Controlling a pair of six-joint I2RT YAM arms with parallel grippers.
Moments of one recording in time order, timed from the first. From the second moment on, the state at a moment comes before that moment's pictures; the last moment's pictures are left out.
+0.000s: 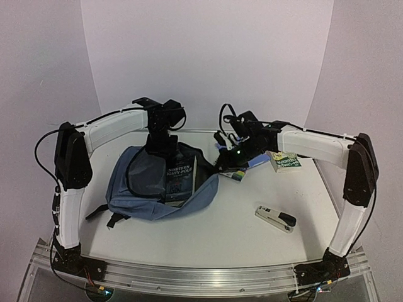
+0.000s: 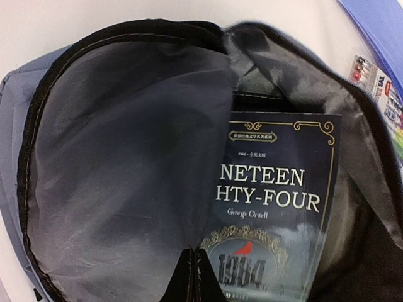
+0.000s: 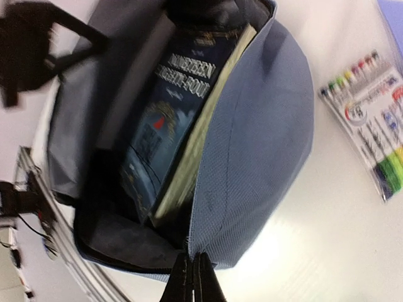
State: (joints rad) left arm -0.70 2.12 2.04 -1.16 -0.22 -0.60; right arm 0.71 1.85 1.55 -0.63 -0.32 0.36
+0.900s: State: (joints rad) left arm -0.65 1.96 1.84 -1.00 -0.01 -0.53; right arm 0.60 1.94 1.69 -0.76 -0.26 0.09
